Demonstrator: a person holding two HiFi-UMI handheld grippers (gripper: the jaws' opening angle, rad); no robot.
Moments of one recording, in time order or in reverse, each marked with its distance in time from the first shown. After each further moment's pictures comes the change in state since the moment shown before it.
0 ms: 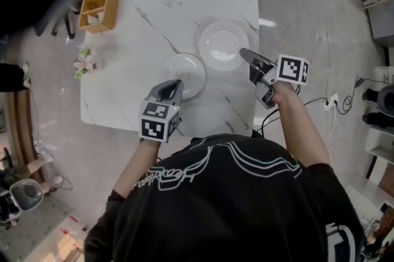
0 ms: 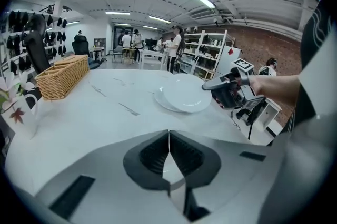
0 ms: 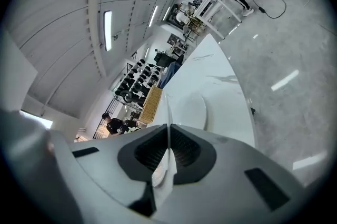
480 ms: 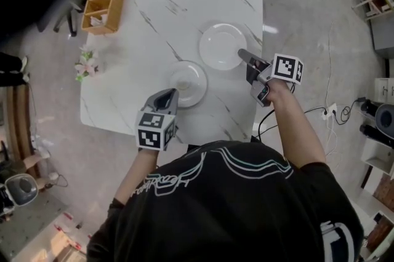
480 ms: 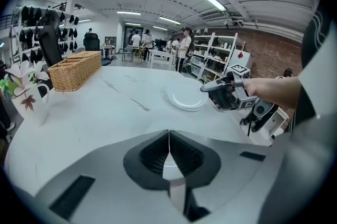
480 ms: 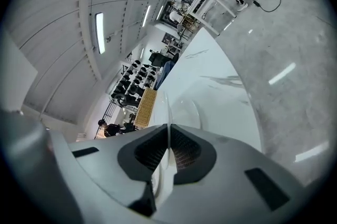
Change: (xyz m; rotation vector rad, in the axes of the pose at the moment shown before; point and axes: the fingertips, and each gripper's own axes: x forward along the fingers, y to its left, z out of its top) left arm -0.006 0.020 -0.009 -0.080 -0.006 0.068; right arm 0.036 -0.022 0.021 0.065 0.012 0.004
